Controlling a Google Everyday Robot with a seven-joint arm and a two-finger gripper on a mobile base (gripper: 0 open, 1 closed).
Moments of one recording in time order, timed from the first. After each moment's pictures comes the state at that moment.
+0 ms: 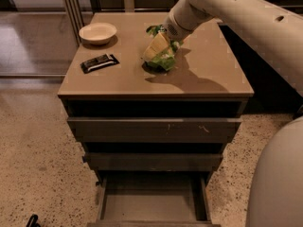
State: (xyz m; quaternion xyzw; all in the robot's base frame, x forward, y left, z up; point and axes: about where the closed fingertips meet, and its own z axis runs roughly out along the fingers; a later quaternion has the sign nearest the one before) arm 0.748 -0.051 0.892 -0.42 0.84 0.04 0.35
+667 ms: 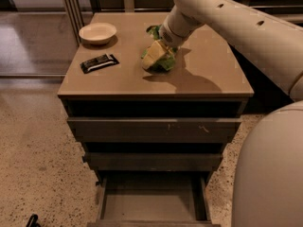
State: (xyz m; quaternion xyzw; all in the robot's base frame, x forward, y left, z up) arm 0.754 -0.047 0.859 -0.42 0.85 0.03 0.31
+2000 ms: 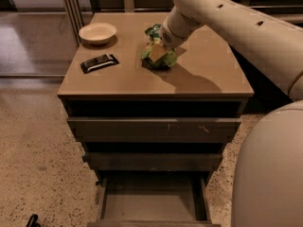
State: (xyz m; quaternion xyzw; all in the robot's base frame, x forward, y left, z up) arm 0.754 -0.047 0.859 -0.42 0.85 0.03 0.31
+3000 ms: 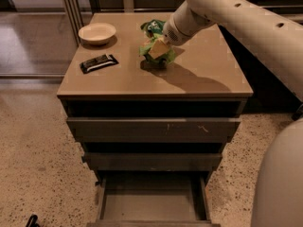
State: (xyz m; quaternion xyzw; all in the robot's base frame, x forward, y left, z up) arm 0.746 -0.044 0.879 -0.45 0.82 0.07 0.35
